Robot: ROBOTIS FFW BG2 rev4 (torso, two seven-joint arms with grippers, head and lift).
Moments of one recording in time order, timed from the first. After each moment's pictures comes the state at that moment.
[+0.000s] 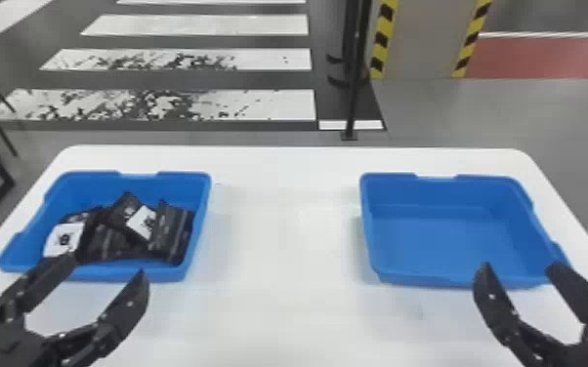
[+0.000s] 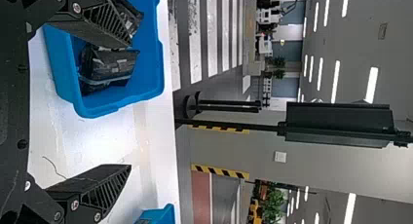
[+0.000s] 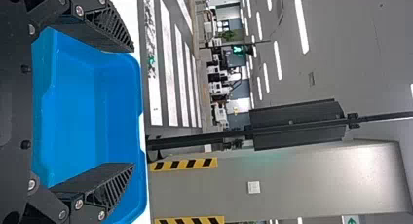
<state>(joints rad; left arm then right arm) 0.92 0.15 0.31 -2.59 0.31 0.32 -0.27 0.78 0.00 -0.16 -2.21 -0.22 -0.12 0.27</state>
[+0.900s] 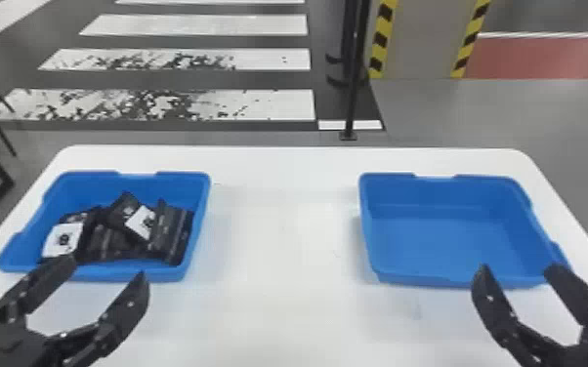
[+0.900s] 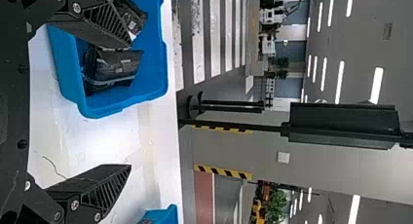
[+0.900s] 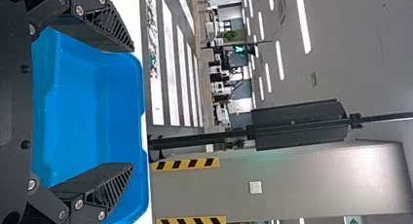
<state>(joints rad) 0.91 0.15 0.31 -2.58 0.31 0.35 -0.27 0.78 0.00 -0.16 -2.22 -0.22 -0.11 0.27</state>
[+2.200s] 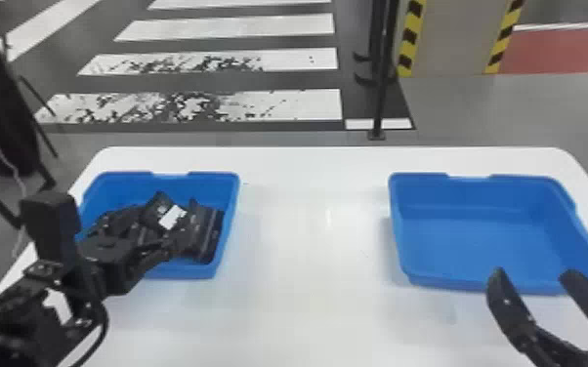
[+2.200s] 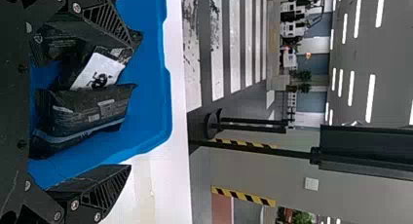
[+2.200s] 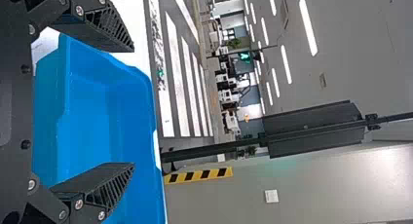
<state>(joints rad) 0.38 0.22 0.25 -2.23 0.24 0.62 -0.26 0.77 0.00 -0.11 -2.22 -0.24 -0.05 0.28</state>
